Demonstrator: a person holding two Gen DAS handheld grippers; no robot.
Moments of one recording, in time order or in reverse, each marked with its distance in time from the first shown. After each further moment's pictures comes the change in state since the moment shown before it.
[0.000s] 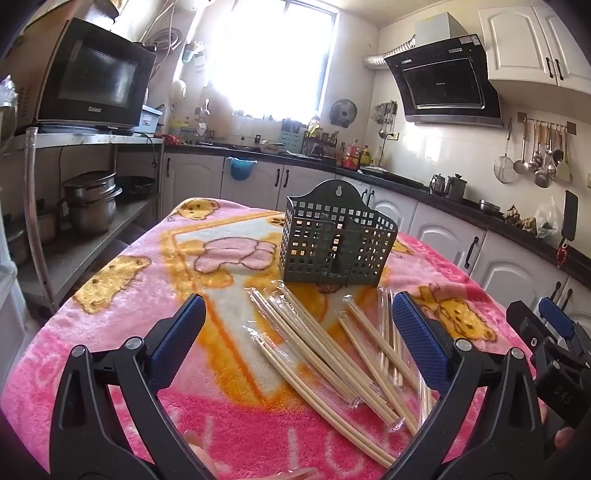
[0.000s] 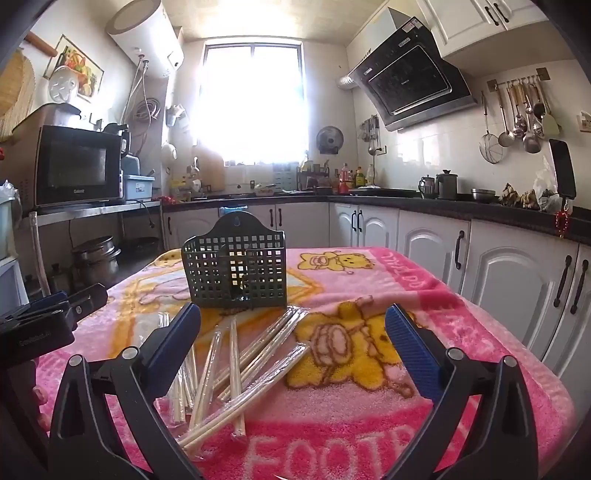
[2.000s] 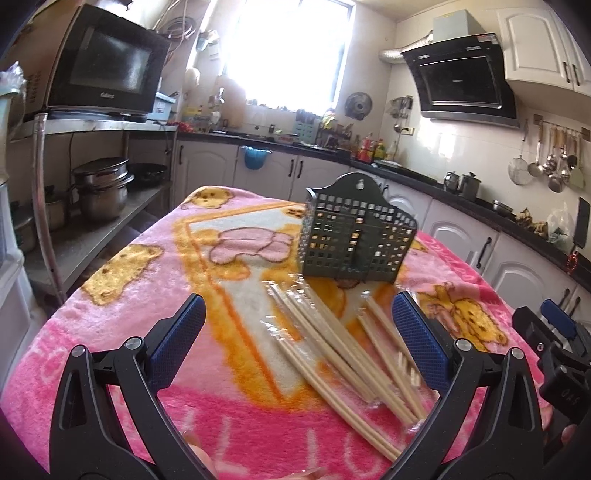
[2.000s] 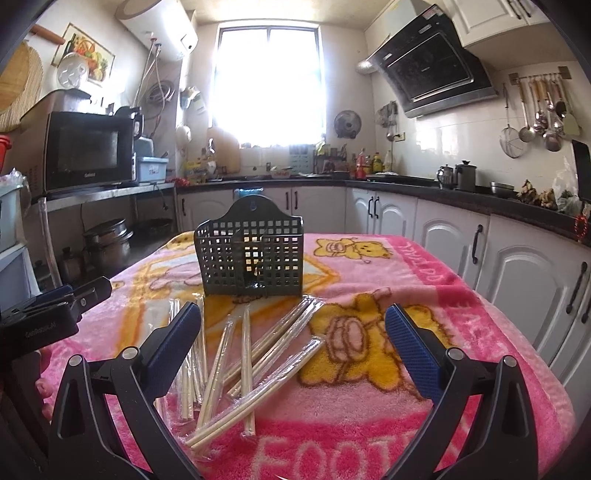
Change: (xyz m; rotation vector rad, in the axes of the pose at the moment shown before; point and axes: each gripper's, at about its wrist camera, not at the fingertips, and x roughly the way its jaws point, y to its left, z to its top) left arm 0.011 0.014 0.007 -0.042 0.047 0.058; right arm 0.025 0.011 0.005 -0.044 0.088 0.077
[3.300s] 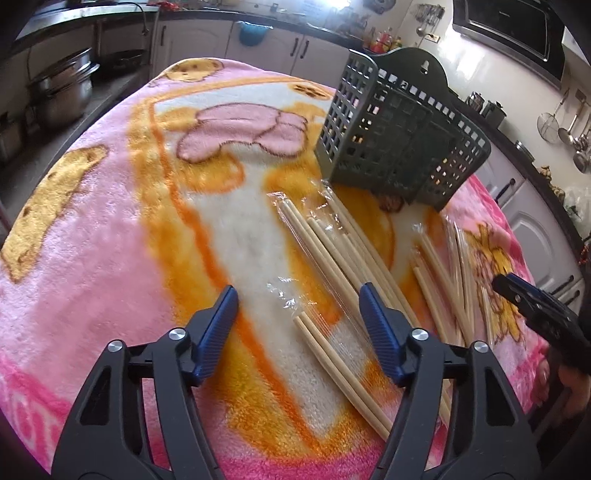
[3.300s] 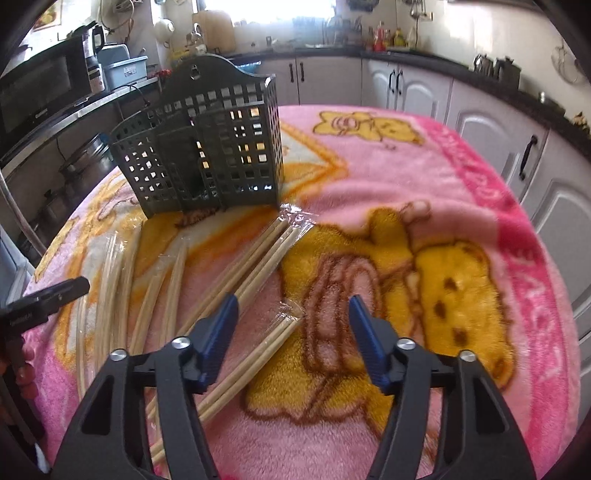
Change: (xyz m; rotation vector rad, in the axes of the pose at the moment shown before) left arm 0.135 0.028 -0.010 -0.068 0.508 -0.077; right arm 0.161 -0.051 -0.007 0.054 0.563 0.069
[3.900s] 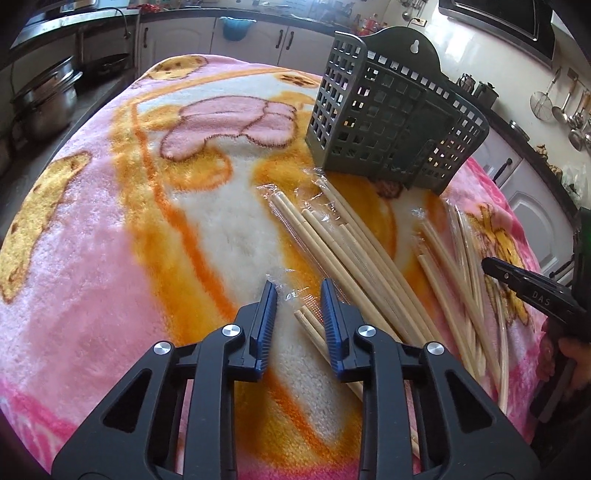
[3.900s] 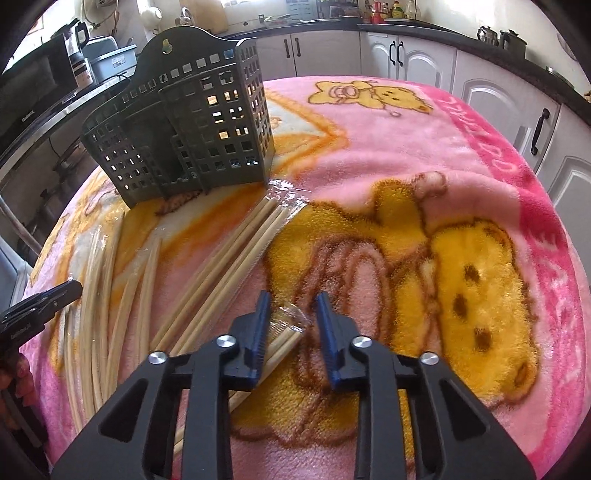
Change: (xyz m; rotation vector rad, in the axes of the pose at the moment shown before) left arm 0.011 -0.002 0.003 0.064 0.038 -0.003; right arm 0.026 -0.011 0.003 0.031 0.078 0.024
